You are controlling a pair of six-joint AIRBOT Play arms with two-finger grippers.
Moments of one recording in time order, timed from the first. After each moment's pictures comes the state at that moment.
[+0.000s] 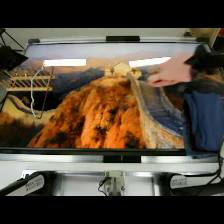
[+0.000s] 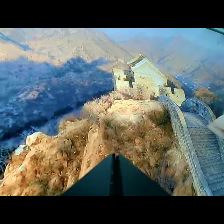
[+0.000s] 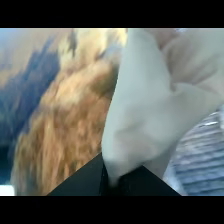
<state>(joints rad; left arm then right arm) 0.26 -1.19 1.55 0.87 -1.15 -1.35 -0.41 -1.58 1.91 -0.90 1.40 1.59</state>
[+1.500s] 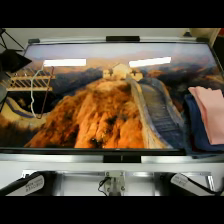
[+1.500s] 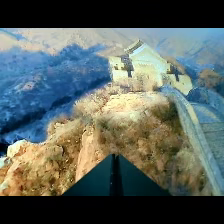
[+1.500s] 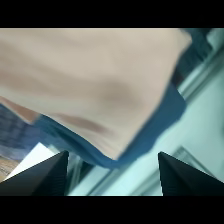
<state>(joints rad) 0.20 -1.20 1.56 0.95 -1.19 -1.32 -0.78 -1.27 1.59 -1.55 1.73 1.59</state>
